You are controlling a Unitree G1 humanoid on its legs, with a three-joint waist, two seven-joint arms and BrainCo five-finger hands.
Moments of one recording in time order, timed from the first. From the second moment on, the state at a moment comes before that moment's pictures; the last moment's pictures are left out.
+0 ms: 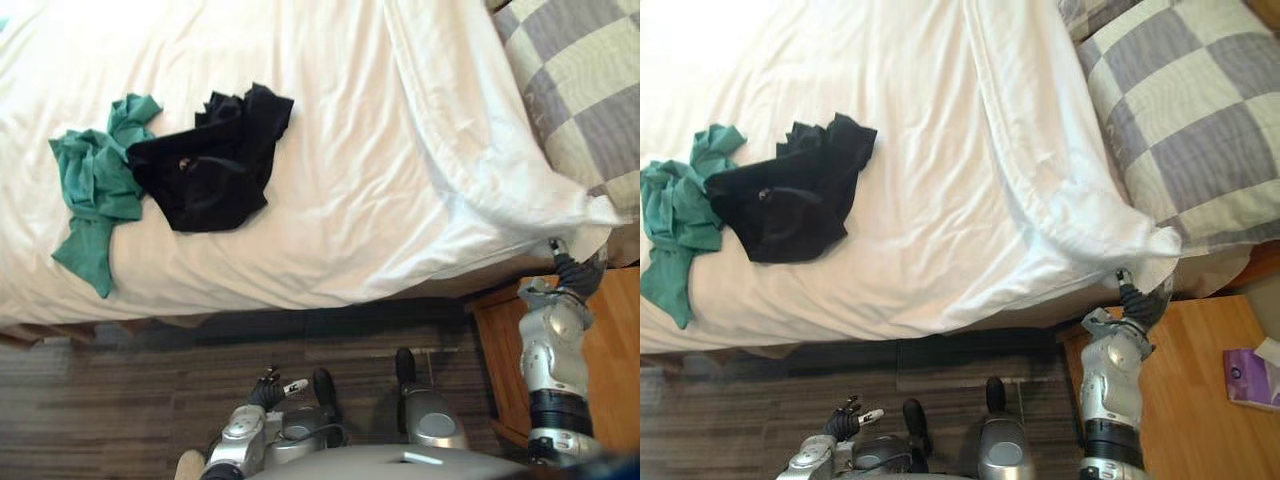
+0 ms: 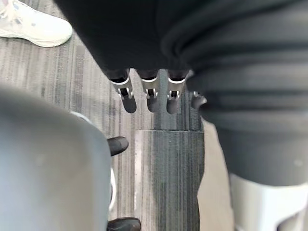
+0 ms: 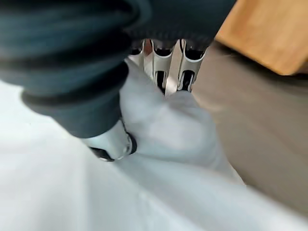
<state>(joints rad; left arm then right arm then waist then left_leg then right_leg) 0.09 0.11 -0.06 0.89 -0.17 -0.03 0.01 -0.07 -0.07 -0.34 0.19 0.41 -0.14 -0.52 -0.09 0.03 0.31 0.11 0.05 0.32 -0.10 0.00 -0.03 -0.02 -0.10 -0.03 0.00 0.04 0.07</state>
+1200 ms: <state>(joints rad) 0.08 0.12 -0.04 0.93 -0.20 0.04 -0.03 -0.56 -0.44 -0.33 0.26 0.88 -0.05 0.00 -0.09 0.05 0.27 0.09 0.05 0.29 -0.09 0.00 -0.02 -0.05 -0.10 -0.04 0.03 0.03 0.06</state>
